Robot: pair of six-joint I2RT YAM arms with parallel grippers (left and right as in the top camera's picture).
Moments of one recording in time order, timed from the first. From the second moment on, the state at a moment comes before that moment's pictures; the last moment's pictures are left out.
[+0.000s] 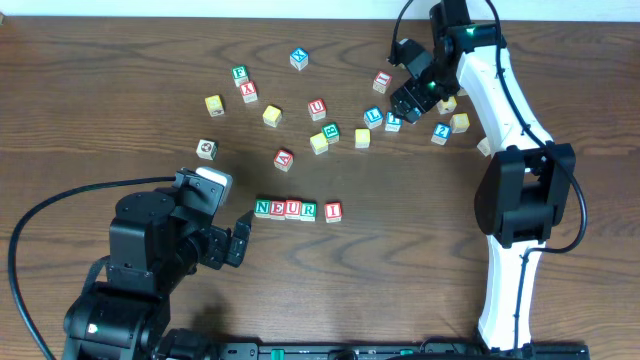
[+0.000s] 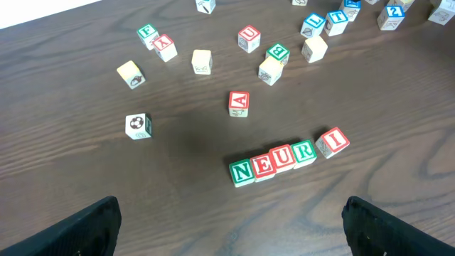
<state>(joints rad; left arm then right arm) -0.20 0.72 0.93 -0.92 0.13 0.14 0.15 2.32 2.12 -1.12 -0.17 -0.56</state>
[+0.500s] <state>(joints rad) -0.20 0.72 0.93 -0.92 0.13 0.14 0.15 2.32 2.07 -1.04 -0.07 -0.57</state>
